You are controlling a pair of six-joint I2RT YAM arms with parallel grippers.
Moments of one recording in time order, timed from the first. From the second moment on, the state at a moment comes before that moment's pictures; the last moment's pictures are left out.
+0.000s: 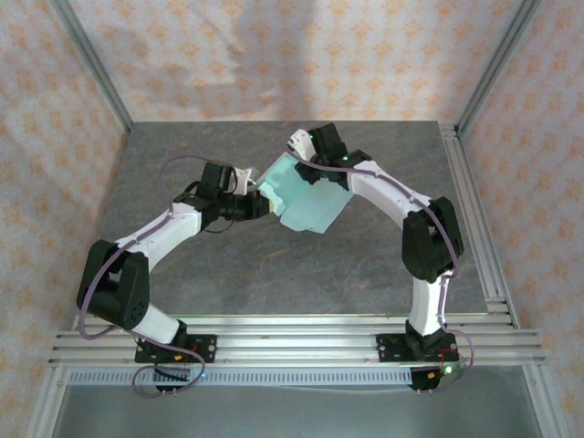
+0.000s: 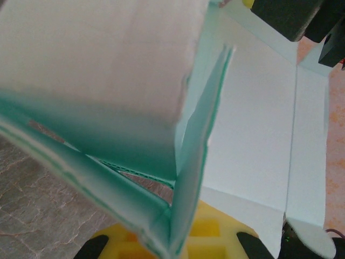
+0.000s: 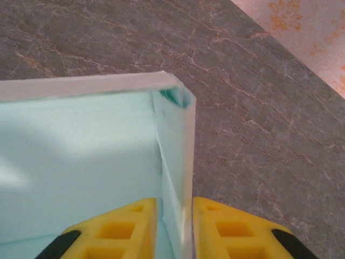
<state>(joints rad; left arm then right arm) -0.29 1.51 0.98 -0.28 0.61 -0.49 0.54 1.93 1.62 -0.45 -0.04 -0.31</state>
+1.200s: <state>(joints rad) -0.29 1.49 0.77 -0.24 0.50 -0.53 0.48 1.88 1.53 -0.38 -0.23 -0.10</state>
